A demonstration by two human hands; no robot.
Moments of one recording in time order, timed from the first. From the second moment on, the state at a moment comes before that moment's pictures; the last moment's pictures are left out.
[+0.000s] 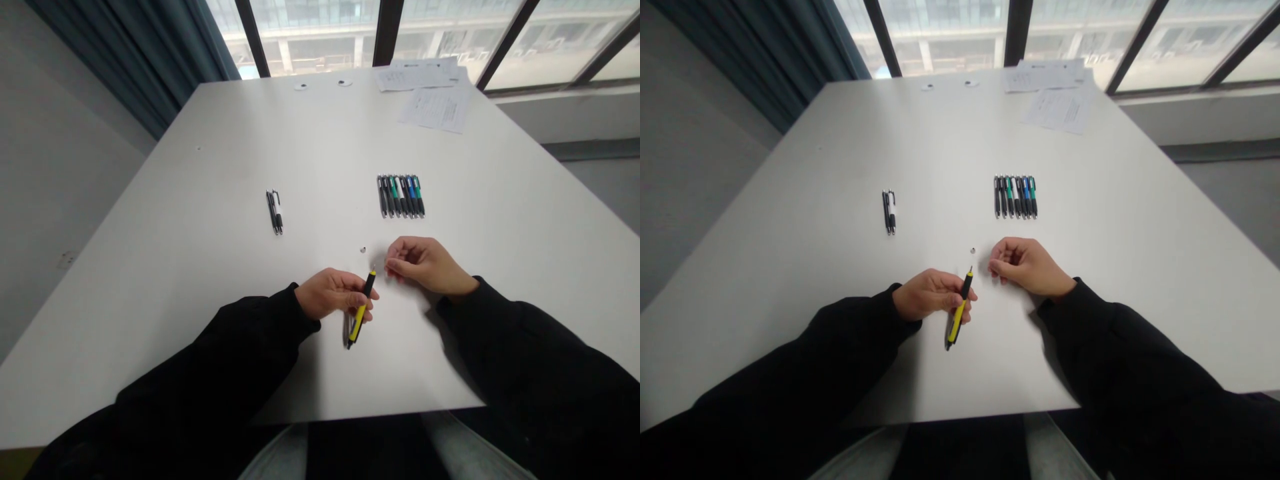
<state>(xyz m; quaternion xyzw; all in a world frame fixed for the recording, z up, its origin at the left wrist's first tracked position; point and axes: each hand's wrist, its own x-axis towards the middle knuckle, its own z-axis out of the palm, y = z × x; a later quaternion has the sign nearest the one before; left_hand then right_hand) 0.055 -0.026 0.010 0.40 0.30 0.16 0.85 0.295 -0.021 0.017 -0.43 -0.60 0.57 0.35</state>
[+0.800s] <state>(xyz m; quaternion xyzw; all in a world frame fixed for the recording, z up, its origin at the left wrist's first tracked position) 0.055 -0.029 0.015 0.44 0.31 0.13 0.83 0.295 -0.021 0.013 -0.37 -0.47 0.70 0.39</state>
